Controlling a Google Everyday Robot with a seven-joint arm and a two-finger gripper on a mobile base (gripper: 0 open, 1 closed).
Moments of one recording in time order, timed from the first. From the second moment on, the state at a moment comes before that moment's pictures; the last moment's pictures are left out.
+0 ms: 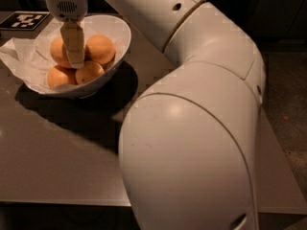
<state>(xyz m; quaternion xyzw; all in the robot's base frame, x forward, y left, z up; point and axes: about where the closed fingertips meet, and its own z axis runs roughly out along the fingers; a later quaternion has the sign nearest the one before) 0.622 0.197 0.949 -0.79 0.60 -0.02 0.12</state>
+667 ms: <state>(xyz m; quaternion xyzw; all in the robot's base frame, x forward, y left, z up) 0.630 0.210 0.938 -0.80 0.59 -0.02 0.11</state>
